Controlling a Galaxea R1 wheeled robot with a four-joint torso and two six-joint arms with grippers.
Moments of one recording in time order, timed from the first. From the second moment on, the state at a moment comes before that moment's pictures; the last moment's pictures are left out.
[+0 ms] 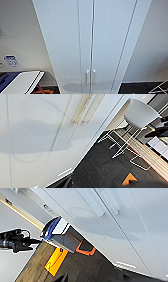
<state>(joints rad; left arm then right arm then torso) 0.80 1.98 -1.14 0.29 0.04 -0.14 -0.73 2.09 -1.13 0.00 -0.13 0.05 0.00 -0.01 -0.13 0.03</state>
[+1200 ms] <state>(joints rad) 0.65 2.21 -1.37 0.26 0.08 -0.18 -0.49 2.32 -1.29 0.08 -0.29 0.08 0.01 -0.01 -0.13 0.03</state>
